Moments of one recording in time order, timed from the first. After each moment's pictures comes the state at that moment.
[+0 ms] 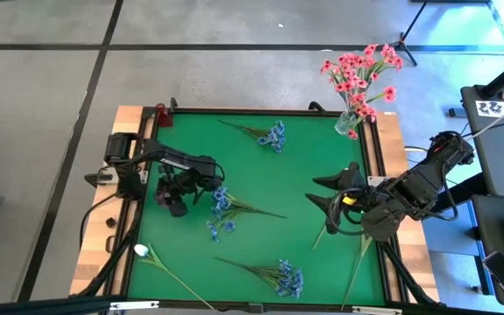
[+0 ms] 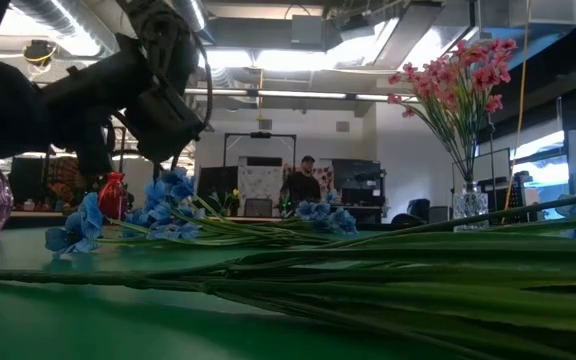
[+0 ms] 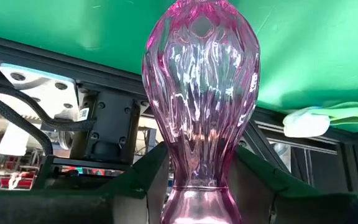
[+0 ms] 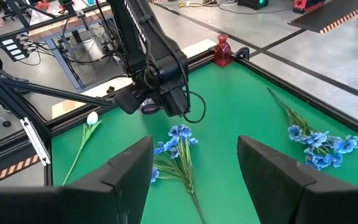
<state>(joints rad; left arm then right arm) 0.07 1.84 1.00 -1.59 0.23 -0.30 0.69 1.31 1.51 -0.91 0.92 0.87</state>
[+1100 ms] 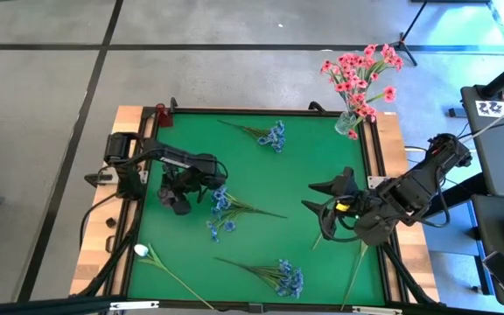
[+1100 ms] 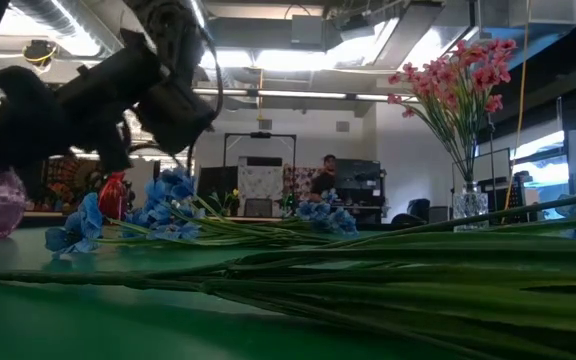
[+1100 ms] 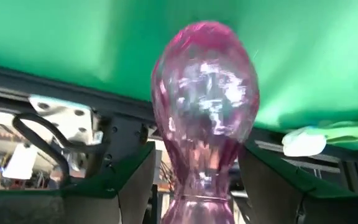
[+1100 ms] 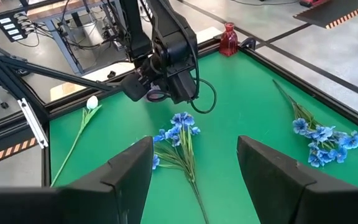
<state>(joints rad) 0.08 1.83 1.06 -1.57 0.18 -0.29 0.69 1.35 1.51 -0.92 0.88 0.85</state>
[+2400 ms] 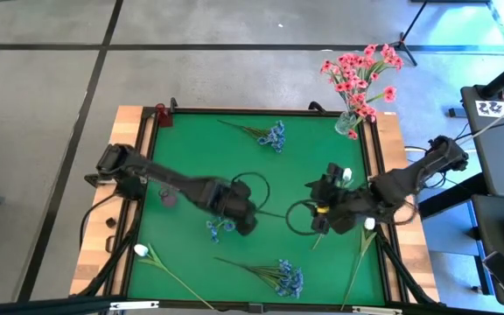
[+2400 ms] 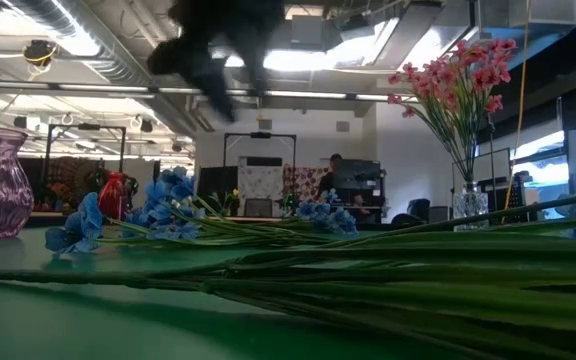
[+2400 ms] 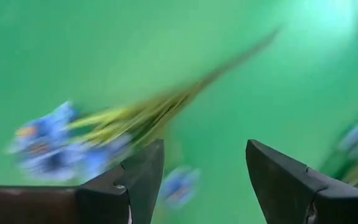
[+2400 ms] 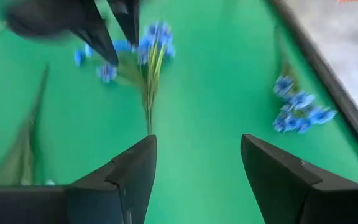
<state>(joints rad) -0.30 1.83 1.51 -0.92 -0.33 -1.11 0.52 1.38 1.41 -1.04 0.61 0.58</state>
